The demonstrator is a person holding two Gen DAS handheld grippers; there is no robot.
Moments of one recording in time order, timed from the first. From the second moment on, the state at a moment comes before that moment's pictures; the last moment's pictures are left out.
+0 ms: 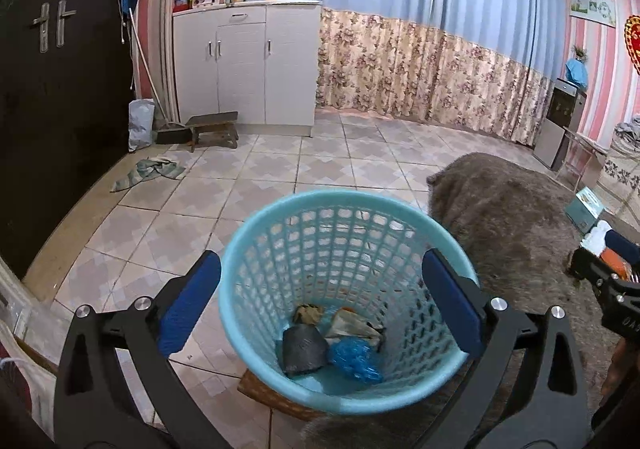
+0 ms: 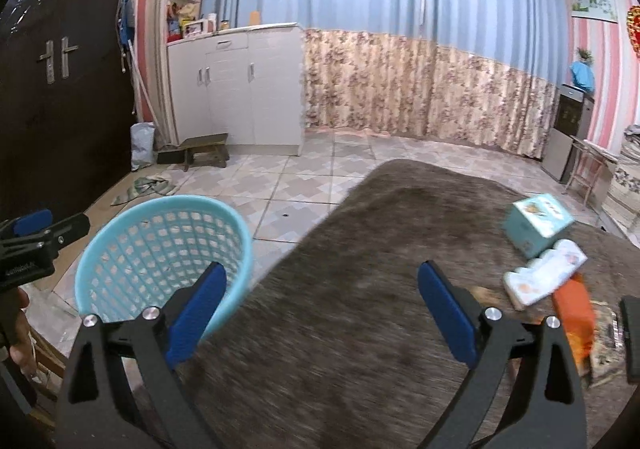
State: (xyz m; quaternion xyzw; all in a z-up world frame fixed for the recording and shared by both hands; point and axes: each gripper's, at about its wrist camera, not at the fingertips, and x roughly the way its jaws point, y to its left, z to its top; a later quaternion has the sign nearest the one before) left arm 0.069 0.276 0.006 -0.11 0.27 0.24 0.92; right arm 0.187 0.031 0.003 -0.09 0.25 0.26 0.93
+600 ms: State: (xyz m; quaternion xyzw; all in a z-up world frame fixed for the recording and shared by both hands) left arm 0.120 0.167 0.002 -0.09 0.28 0.18 0.94; right arm 0.218 -0.144 -0.005 -0.08 0.25 0.12 0.96
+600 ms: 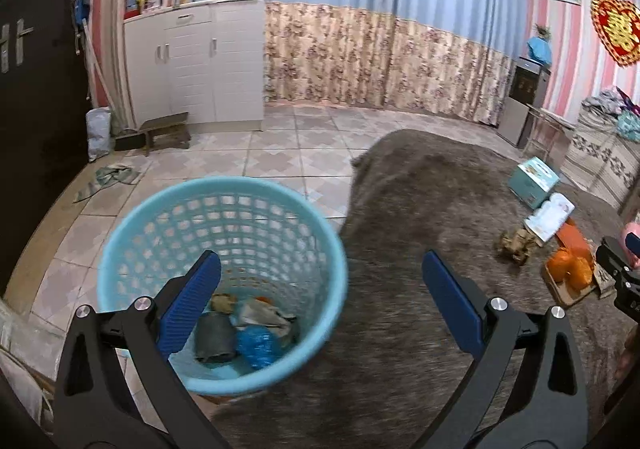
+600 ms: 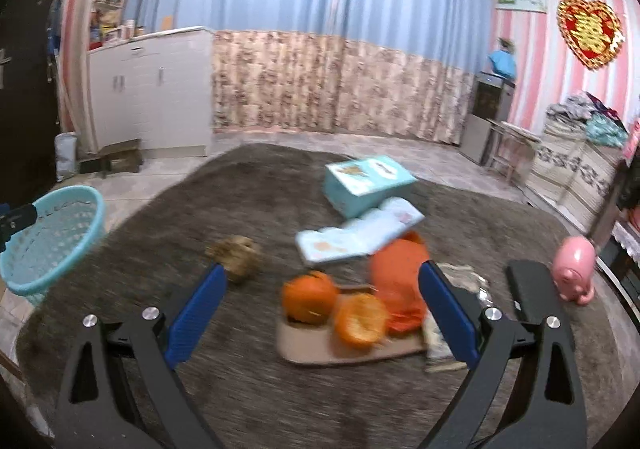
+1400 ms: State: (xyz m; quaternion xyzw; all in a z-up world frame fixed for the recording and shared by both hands) left arm 0.183 0.076 -0.024 -0.06 0.31 0.07 0.95; right arm 0.246 -0.229 -0.027 -0.06 0.28 0.06 0.96
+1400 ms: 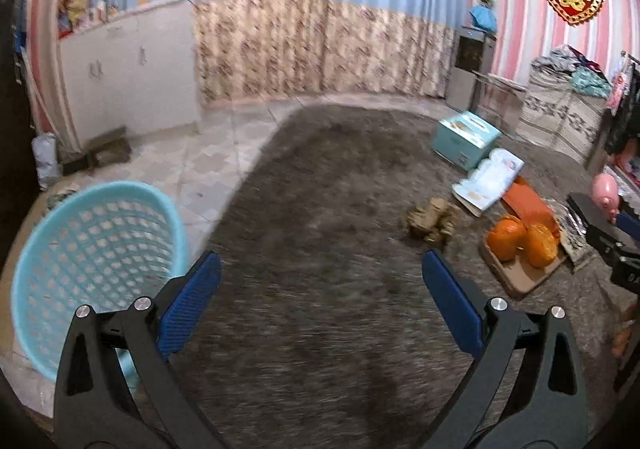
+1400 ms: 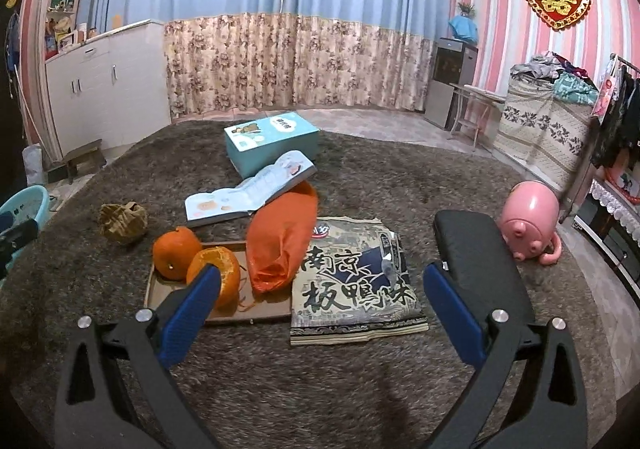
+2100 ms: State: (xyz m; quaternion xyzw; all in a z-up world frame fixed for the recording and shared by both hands) left arm 0.269 0.013 -0.049 -0.02 0.36 -0.02 0.93; right arm 0.243 -0.250 -0.040 -0.04 0.31 0.02 0.95
